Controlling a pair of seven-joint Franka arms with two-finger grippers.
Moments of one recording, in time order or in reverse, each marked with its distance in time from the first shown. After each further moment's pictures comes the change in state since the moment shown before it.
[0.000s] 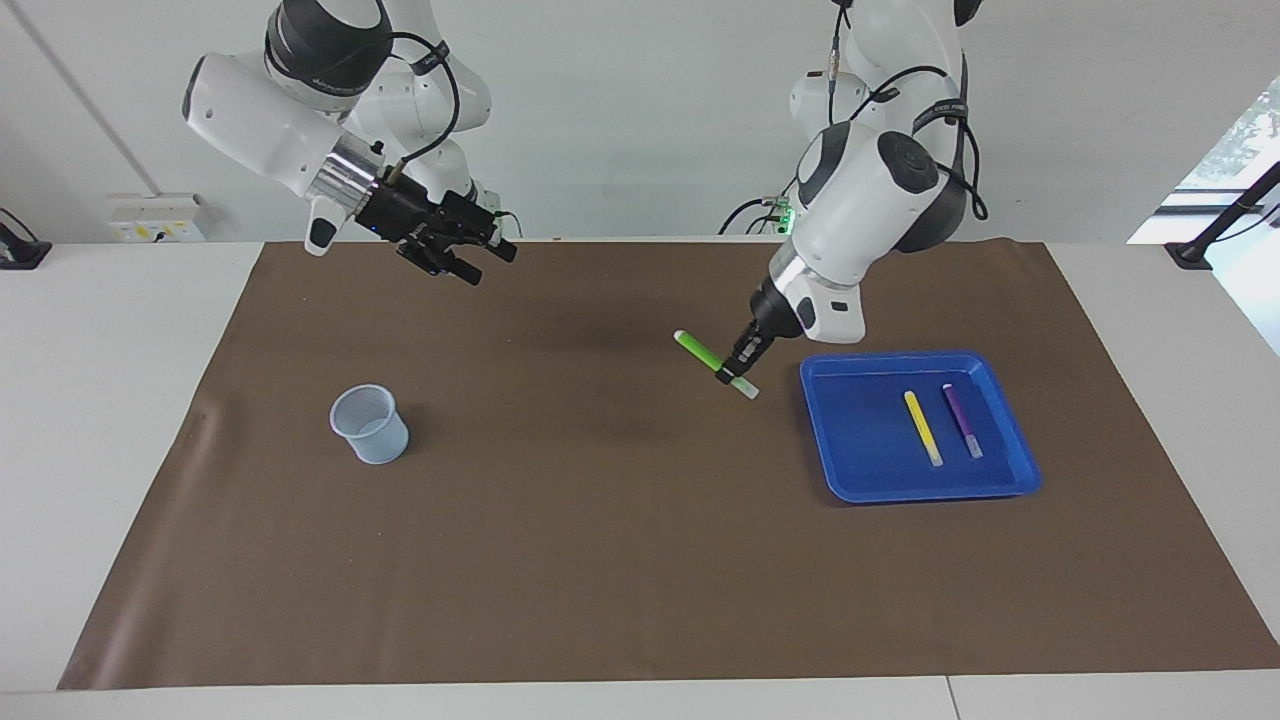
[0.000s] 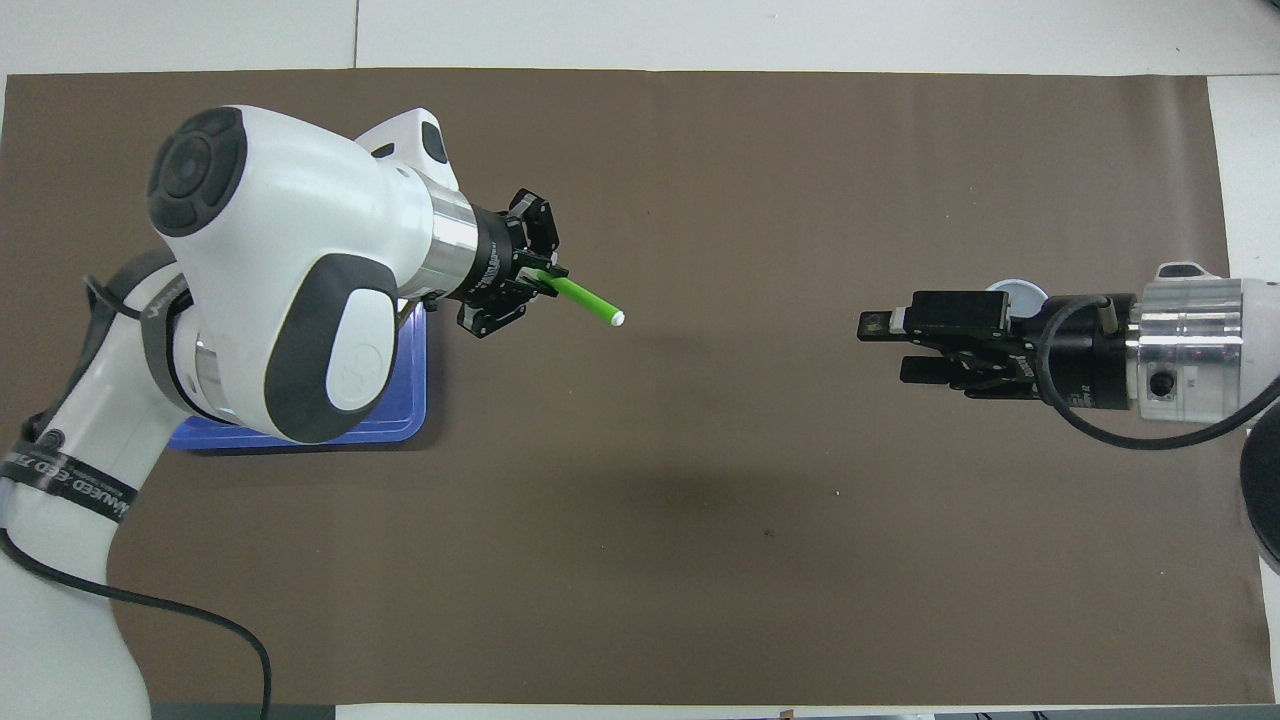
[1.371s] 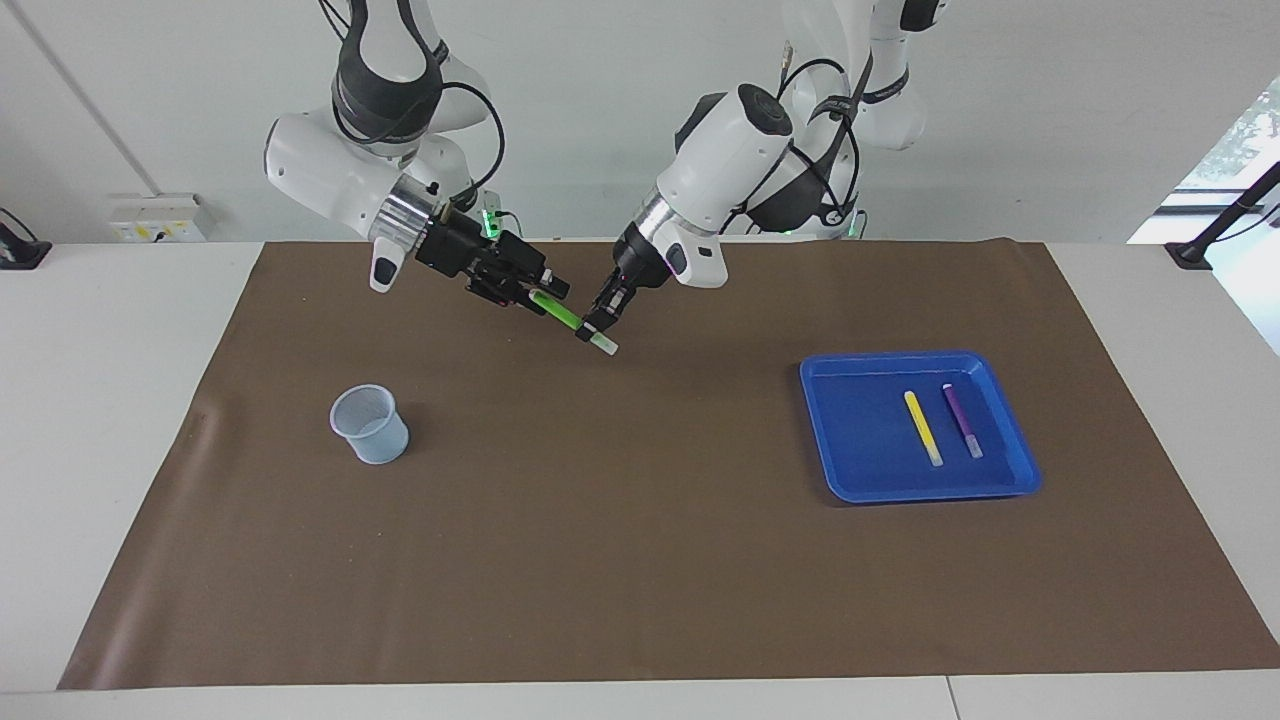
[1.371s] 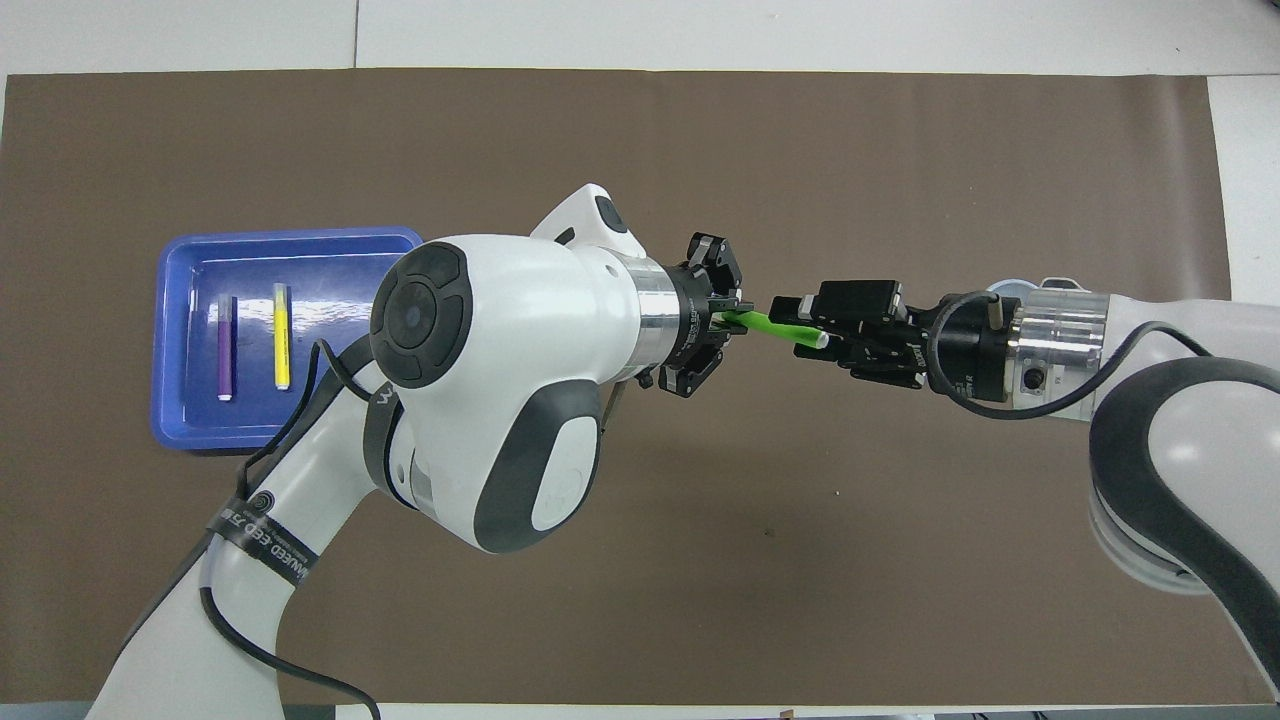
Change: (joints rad) left arm -0.220 0.022 -0.001 0.014 -0.119 0.226 -0.296; right arm 0.112 0.061 0.001 -0.066 0.220 0.191 -0.085
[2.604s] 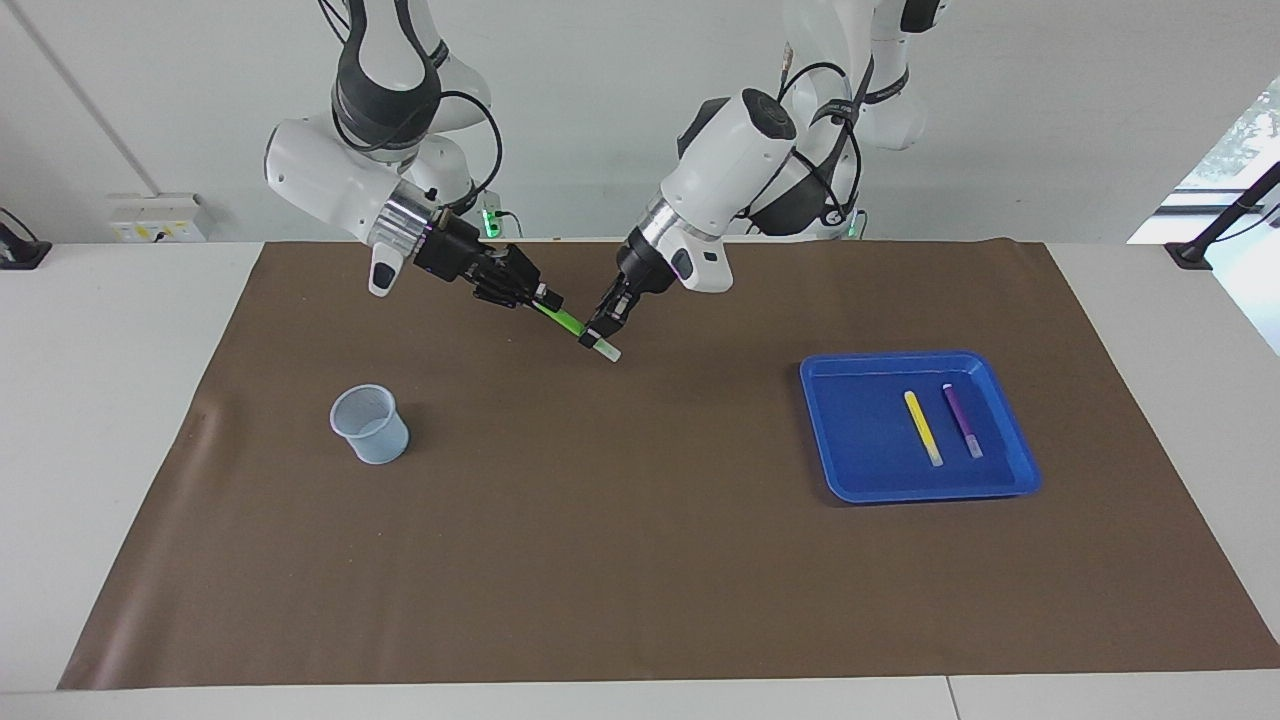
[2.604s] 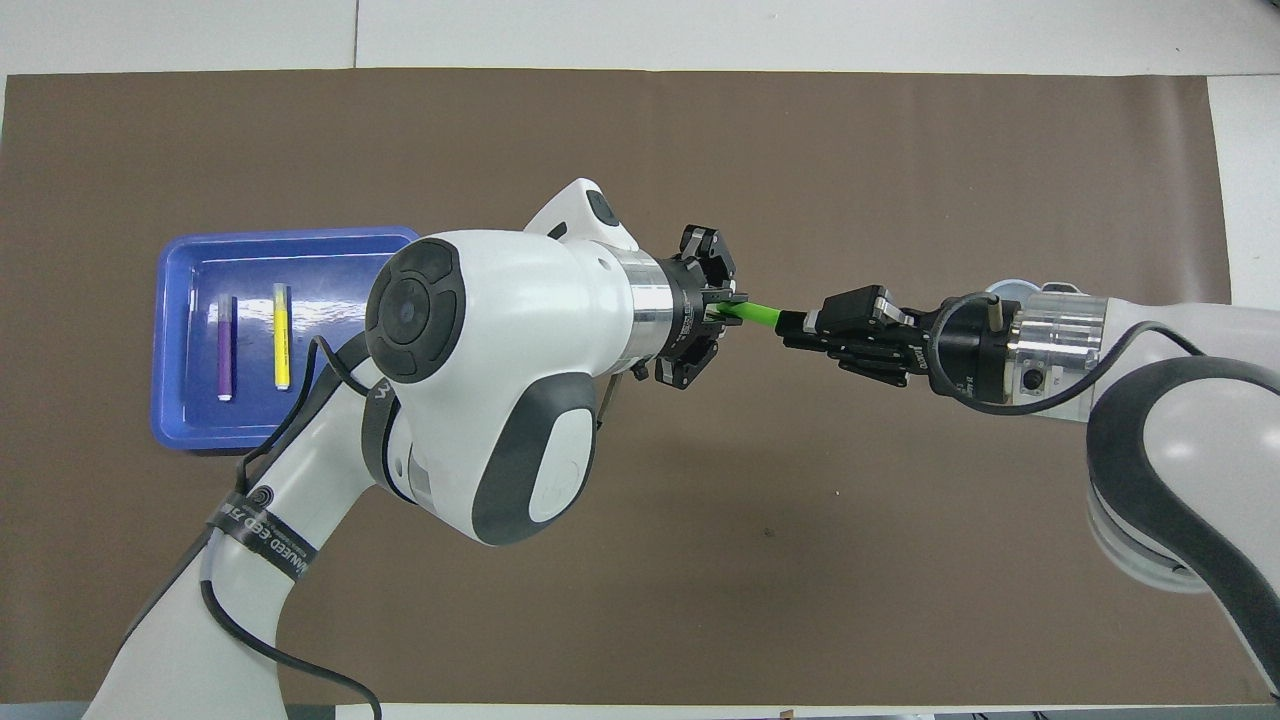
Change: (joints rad) left arm 0.000 0.006 0.008 0.000 -0.002 0.012 -0.004; right arm -0.002 0.003 -0.005 -0.014 0.002 0.004 -0.002
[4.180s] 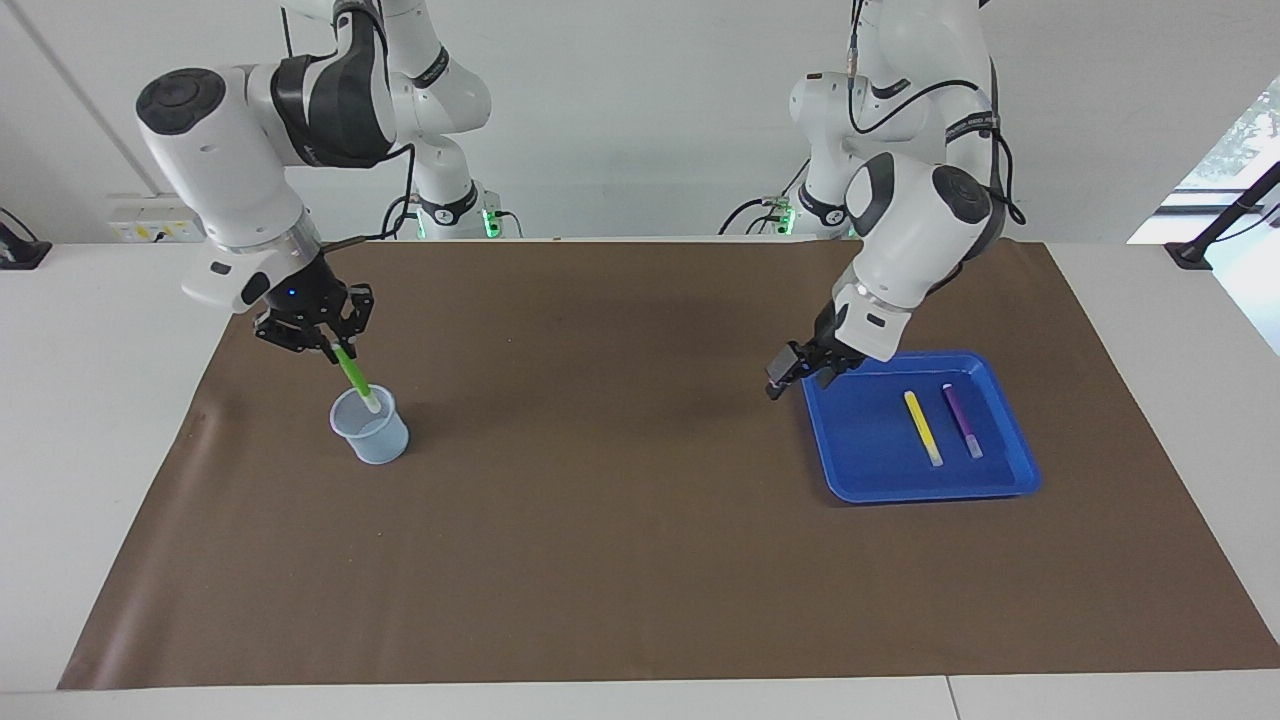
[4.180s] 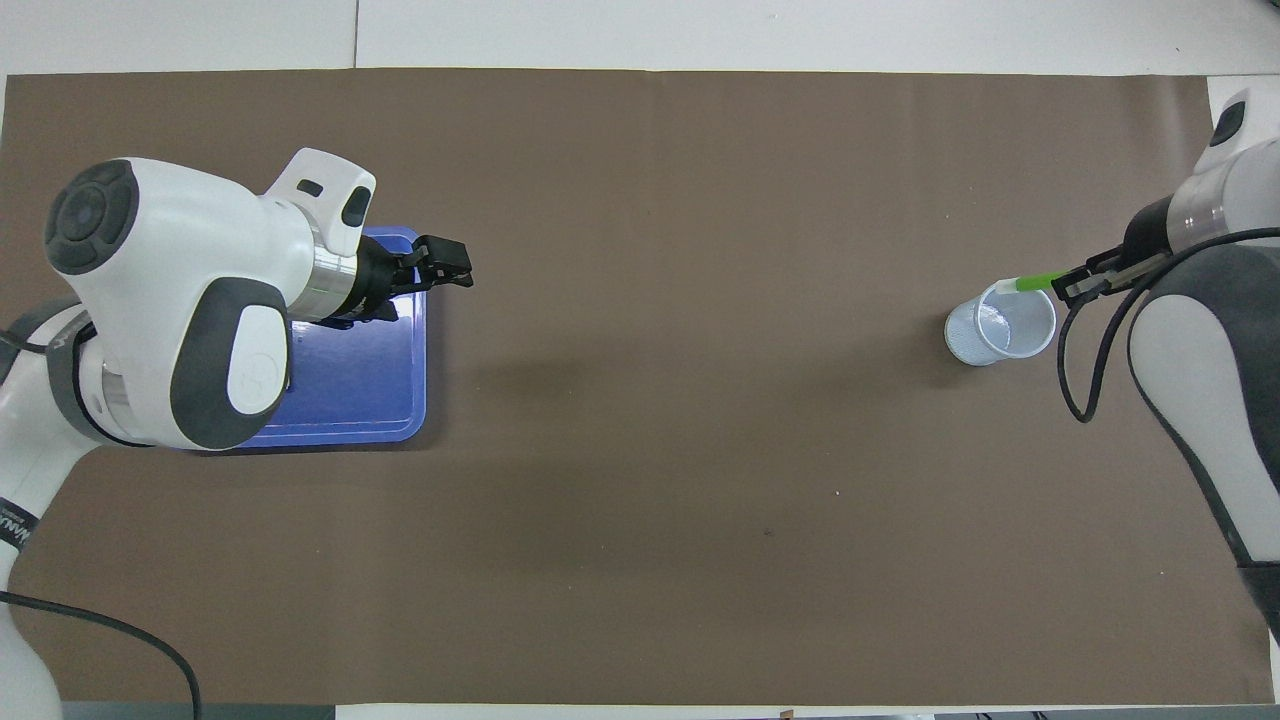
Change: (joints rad) left arm 0.397 -0.116 0.034 -0.255 0.232 -0.199 1.246; right arm -0.192 0.211 0.001 0.405 -1.218 -0.302 -0.371
